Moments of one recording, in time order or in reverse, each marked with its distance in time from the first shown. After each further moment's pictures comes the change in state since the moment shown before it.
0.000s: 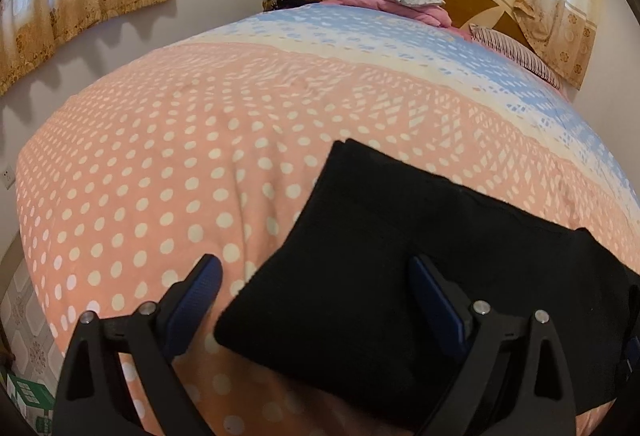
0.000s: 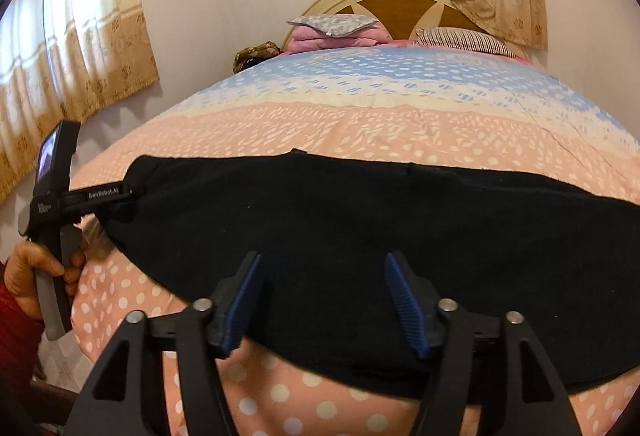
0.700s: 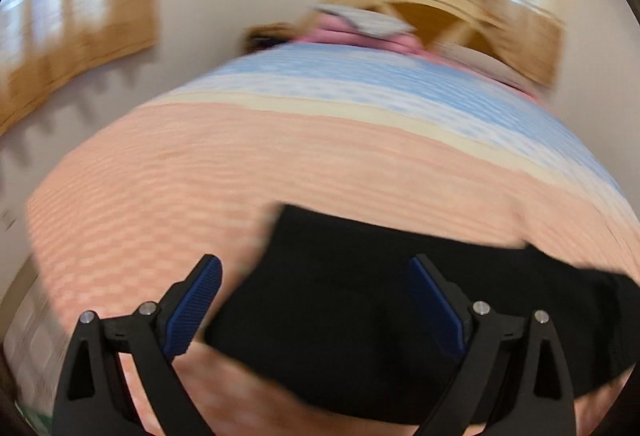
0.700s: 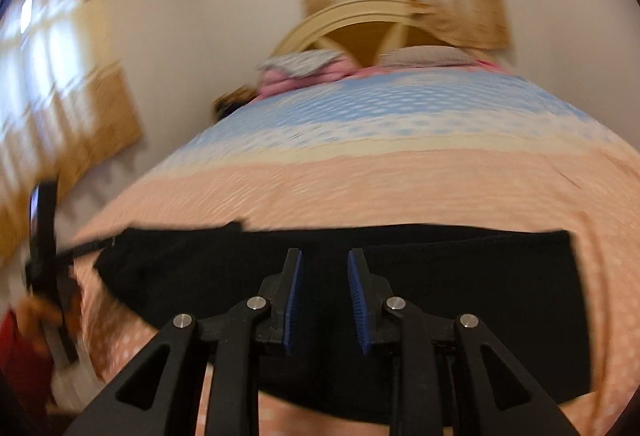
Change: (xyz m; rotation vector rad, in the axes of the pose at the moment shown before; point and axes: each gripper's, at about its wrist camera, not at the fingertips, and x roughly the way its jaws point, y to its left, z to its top) left arm -0.053 -0.006 0.014 0.048 -0.131 -0.008; right arm -0.060 -0.068 0.024 0.100 -0.113 0.001
